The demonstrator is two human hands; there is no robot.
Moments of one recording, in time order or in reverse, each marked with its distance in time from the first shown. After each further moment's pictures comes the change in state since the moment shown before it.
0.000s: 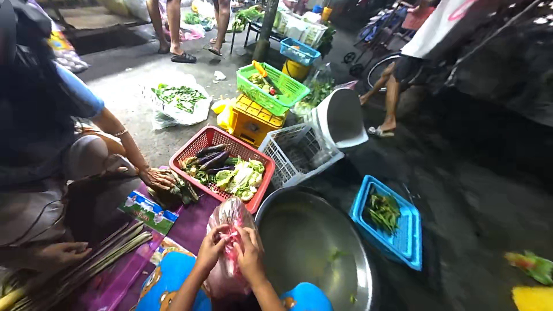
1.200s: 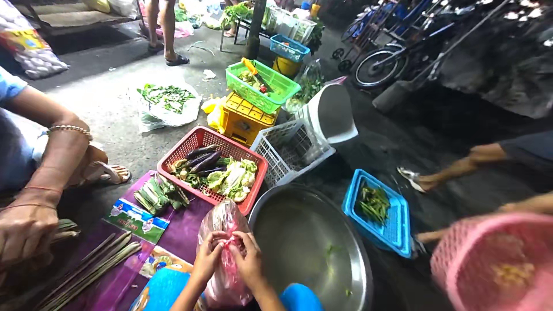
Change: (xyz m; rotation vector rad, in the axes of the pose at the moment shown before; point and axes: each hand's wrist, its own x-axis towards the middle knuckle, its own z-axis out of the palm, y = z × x) left_hand 0.000 0.002 0.019 -0.129 -0.026 0.070; right_hand 0.003 0.006 -0.021 0.178 0.070 -0.042
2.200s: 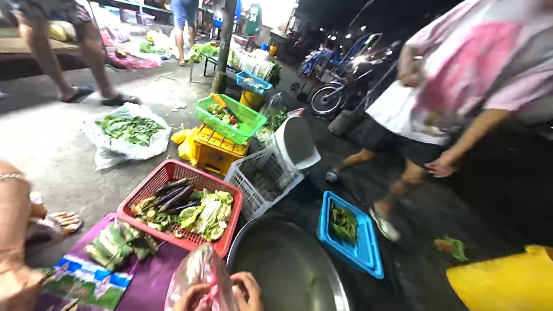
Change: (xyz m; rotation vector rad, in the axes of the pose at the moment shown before) left_hand 0.009 0.014 -0.016 0.203 -0.259 -0.043; right_hand 0.010 0.013 -0.042 0.091 0.009 0.136
